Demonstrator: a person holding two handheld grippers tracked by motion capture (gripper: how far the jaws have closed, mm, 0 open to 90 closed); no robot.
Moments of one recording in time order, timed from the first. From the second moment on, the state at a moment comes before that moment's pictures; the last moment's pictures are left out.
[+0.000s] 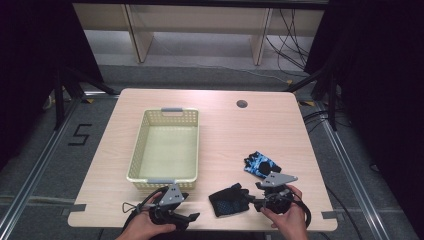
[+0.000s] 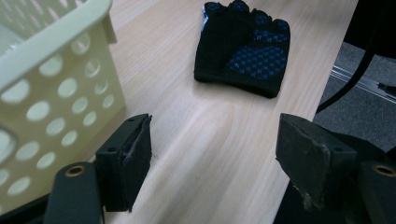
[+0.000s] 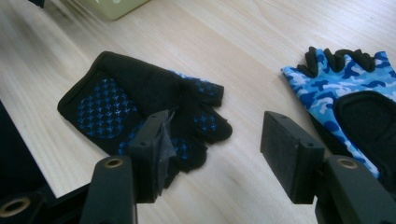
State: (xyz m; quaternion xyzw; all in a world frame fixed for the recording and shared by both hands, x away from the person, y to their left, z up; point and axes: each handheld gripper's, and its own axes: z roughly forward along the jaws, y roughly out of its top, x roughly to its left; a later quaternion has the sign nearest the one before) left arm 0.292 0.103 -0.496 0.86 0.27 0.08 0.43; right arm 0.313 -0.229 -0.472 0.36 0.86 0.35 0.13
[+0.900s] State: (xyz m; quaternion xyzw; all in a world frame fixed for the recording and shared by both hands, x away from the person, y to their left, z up) left arm 0.318 0.043 -0.504 0.88 0.24 0.11 0.40; right arm 0.346 -0.214 -0.493 0.35 0.87 0.34 0.09
